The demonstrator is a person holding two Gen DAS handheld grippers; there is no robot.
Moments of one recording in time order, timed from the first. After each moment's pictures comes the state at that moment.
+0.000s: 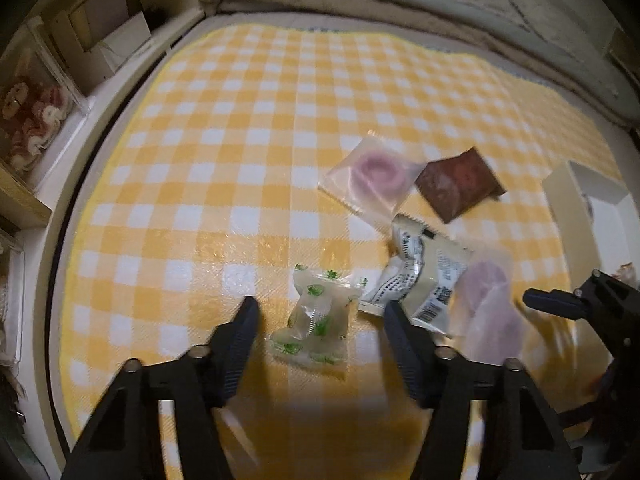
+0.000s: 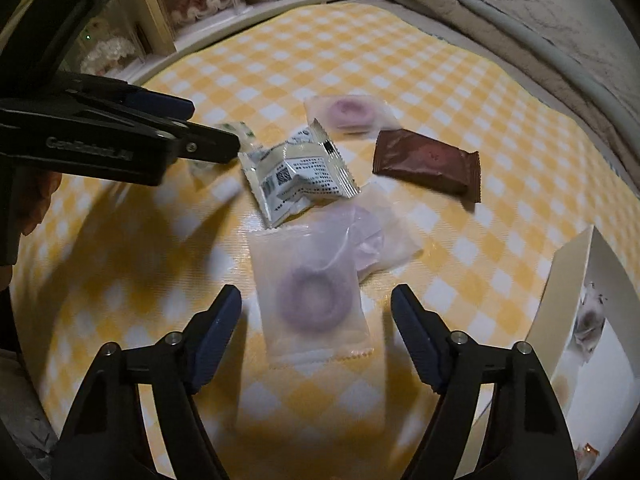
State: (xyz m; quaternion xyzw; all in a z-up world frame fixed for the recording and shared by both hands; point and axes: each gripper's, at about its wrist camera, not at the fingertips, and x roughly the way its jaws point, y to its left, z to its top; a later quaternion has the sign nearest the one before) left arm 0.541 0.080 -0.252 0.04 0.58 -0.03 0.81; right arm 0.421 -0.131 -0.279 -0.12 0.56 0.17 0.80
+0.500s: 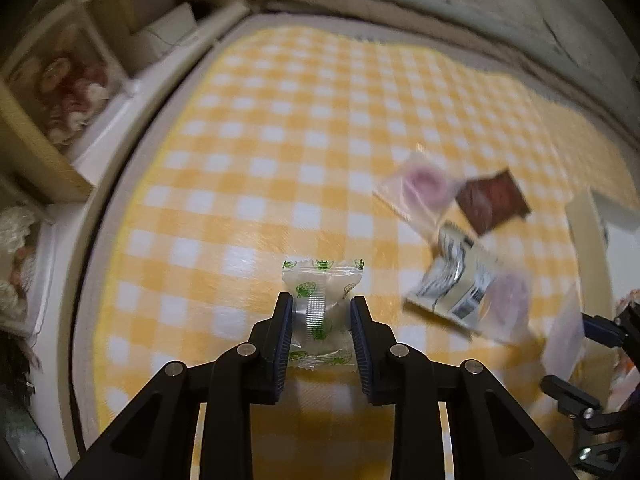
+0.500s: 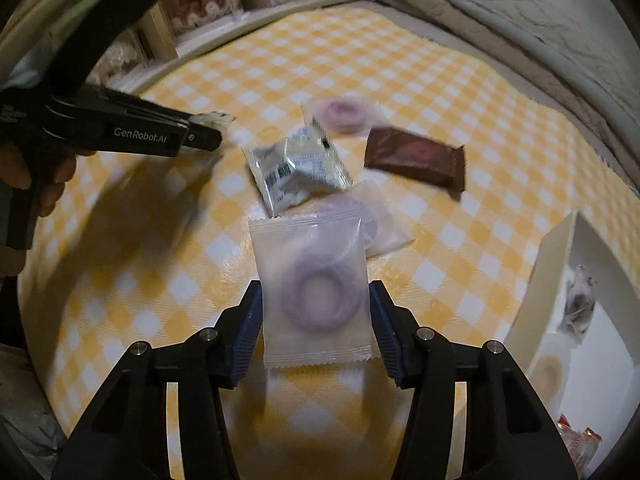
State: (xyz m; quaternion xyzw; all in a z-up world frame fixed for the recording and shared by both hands) left arm 0.536 0.105 -0.228 0.02 0.56 0.03 0.83; right arm 0.404 -0.141 -0.247 -0.10 0.54 0.17 0.82
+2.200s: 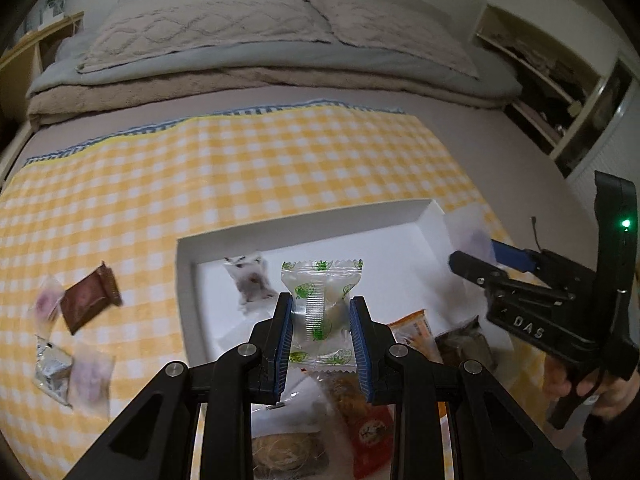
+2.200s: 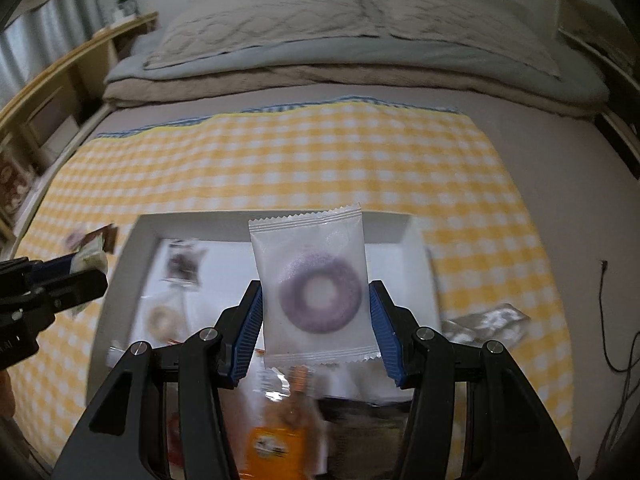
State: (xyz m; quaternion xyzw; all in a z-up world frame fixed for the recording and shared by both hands) left arm 0.530 -0.220 -0.184 0.02 0.51 -0.23 0.83; right arm 0.333 -0.462 -0.147 0.04 0.48 -0.16 0.86
